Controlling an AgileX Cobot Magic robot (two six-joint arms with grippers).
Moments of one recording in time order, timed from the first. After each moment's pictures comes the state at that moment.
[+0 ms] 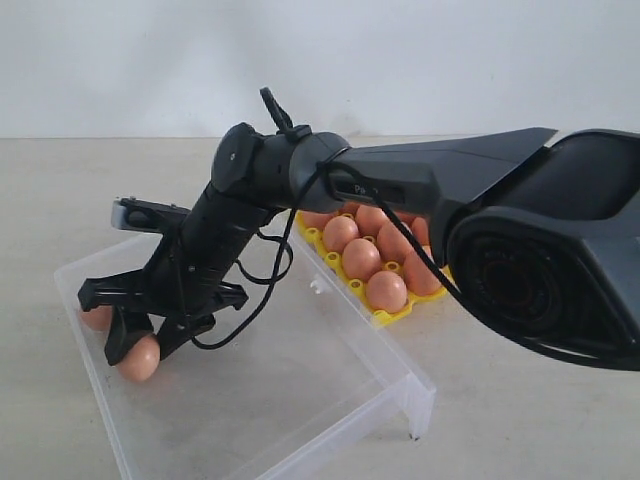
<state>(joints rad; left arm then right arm) 0.13 0.00 0.00 -0.03 0.23 0.02 0.78 2.47 -1.98 0.76 1.00 -0.23</state>
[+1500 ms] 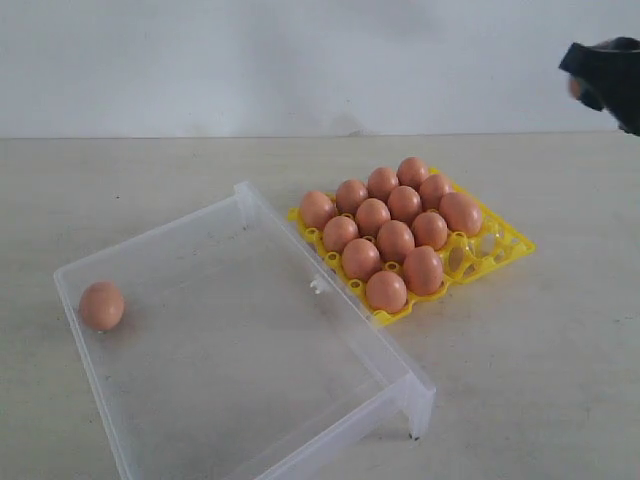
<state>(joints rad) 0.13 0.00 0.00 -0.03 0.23 0.02 0.03 1.46 -0.70 -0.28 -0.52 0.59</state>
